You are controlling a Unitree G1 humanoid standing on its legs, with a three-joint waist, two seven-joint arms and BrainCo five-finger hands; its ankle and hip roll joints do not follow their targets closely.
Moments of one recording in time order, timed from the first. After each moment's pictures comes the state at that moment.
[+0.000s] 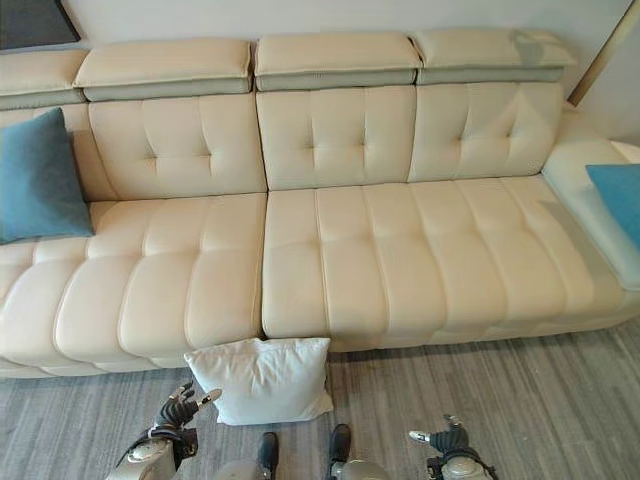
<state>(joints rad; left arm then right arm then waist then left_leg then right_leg) 0.11 0.24 -0.12 0.53 -0.37 0.14 0.24 0.06 -0.34 0.10 0.81 0.06 0.16 -0.26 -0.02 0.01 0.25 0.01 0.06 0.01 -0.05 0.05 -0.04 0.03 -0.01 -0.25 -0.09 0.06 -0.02</state>
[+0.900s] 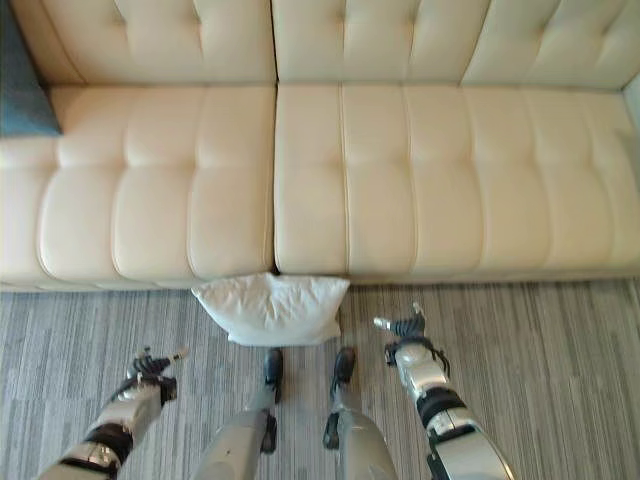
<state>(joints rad) -0.41 0.41 -0.13 1.03 -0.37 0.06 0.43 -0.58 -0.25 0.22 0.97 0.18 0.13 -0.44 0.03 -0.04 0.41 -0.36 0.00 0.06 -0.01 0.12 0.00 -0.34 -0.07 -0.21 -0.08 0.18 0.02</state>
